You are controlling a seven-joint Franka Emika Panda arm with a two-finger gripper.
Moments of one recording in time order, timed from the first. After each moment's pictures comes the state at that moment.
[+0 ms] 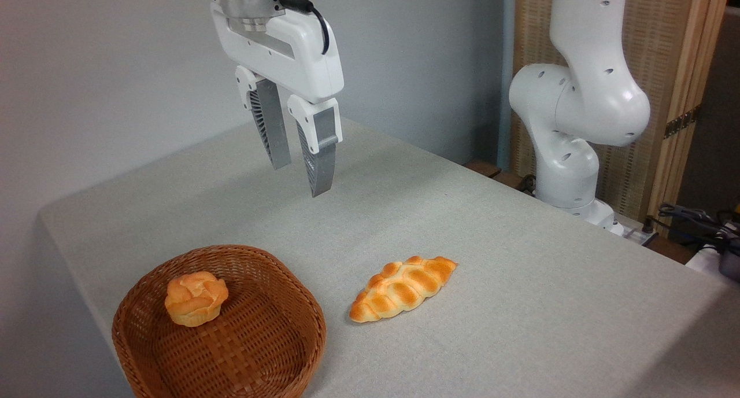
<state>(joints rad) -0.02 -0.04 -0.02 -1.61 -0.05 1.59 0.76</state>
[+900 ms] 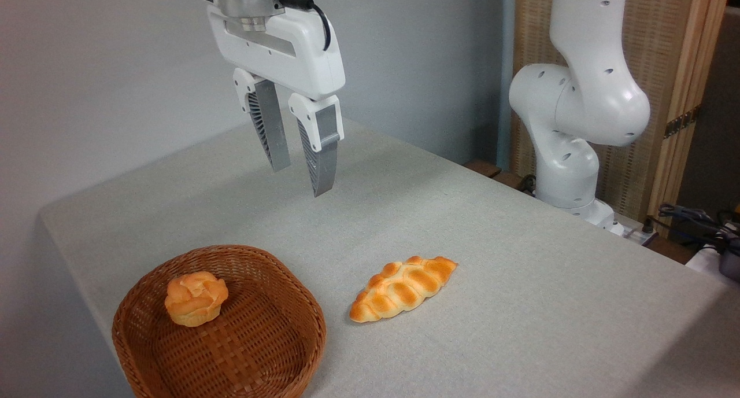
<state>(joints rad) -0.02 -0.04 -0.03 -1.61 -0.03 1.59 0.71</state>
